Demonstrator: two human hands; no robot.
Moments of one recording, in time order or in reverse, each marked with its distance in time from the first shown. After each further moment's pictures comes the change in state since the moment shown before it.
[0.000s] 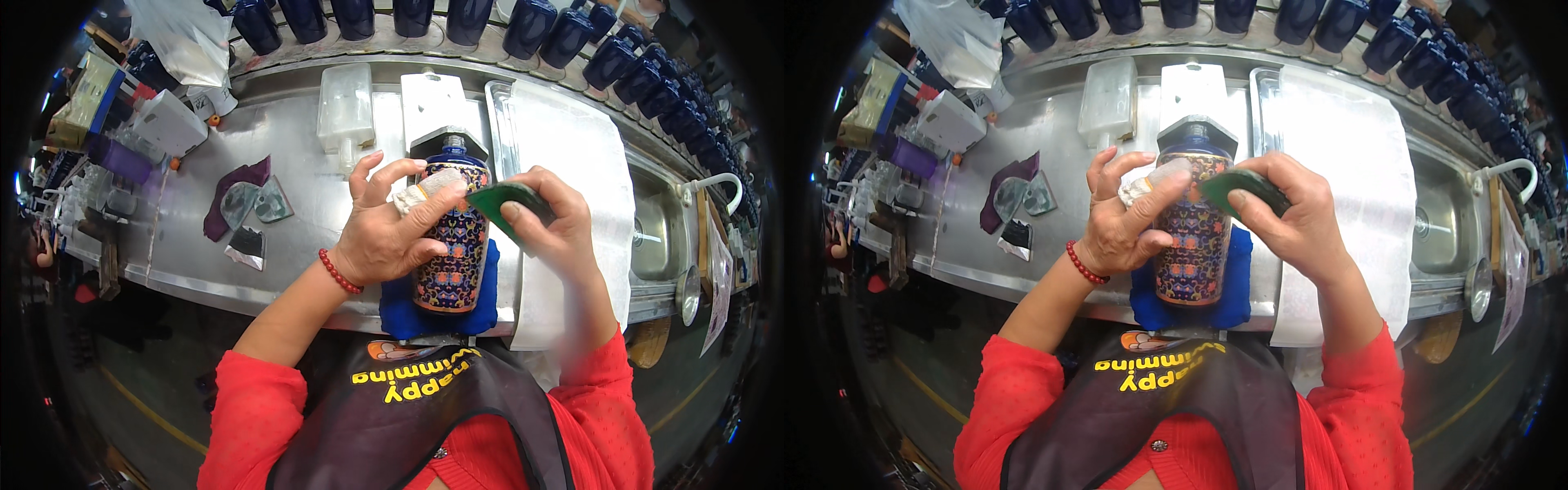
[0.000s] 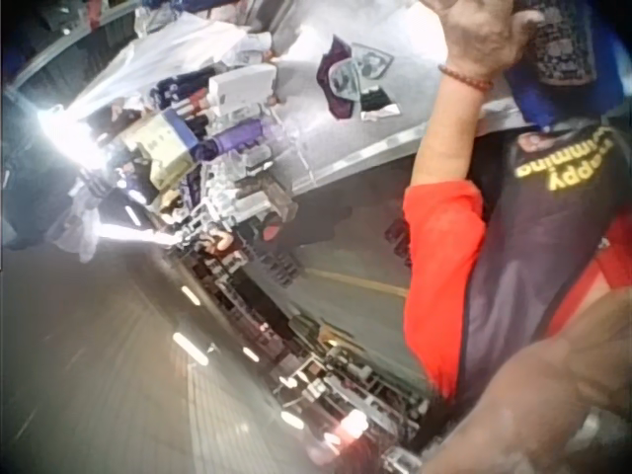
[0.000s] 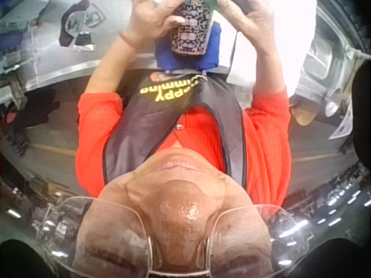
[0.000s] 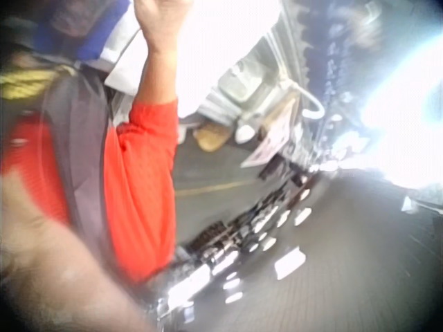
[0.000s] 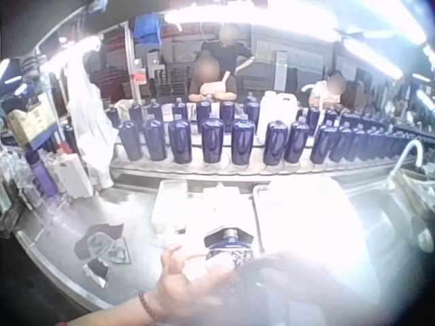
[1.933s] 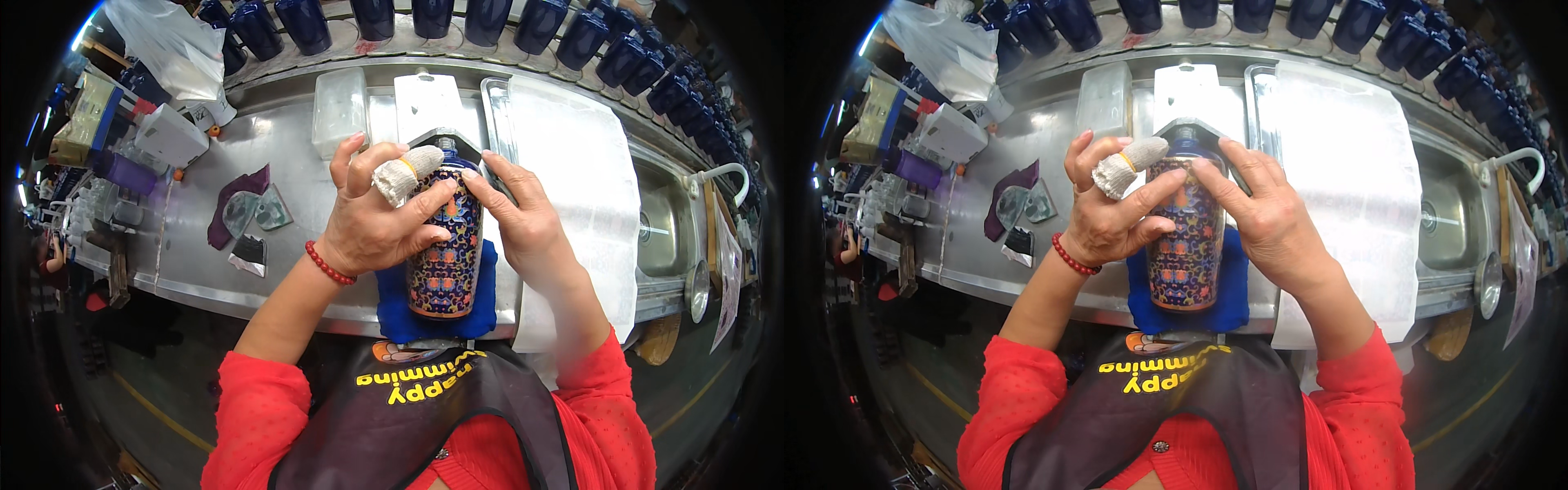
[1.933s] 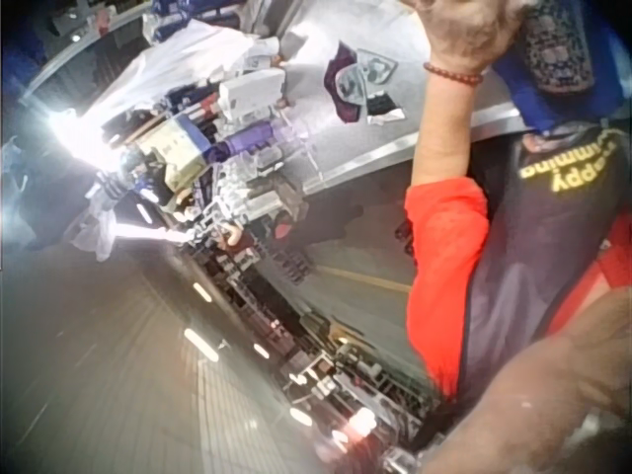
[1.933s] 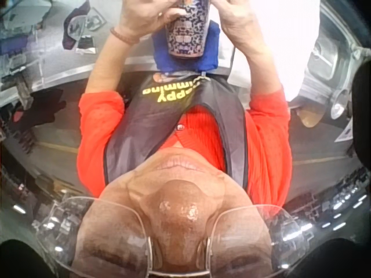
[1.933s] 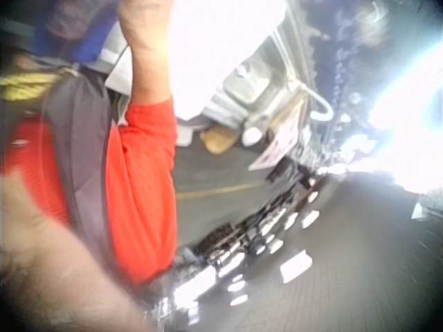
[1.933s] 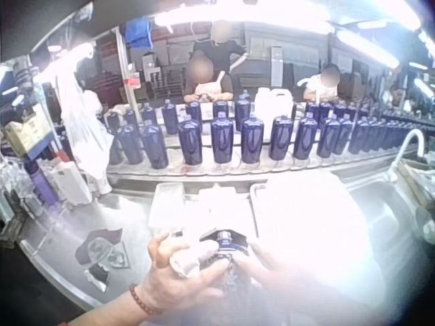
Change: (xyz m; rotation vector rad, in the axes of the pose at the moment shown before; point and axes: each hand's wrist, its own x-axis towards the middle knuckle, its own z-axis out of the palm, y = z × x) left_hand 0.022 -0.010 -0.006 0.205 0.008 0.065; right_hand 0.000 0.031 0.021 -0.560 0.057 -0.389
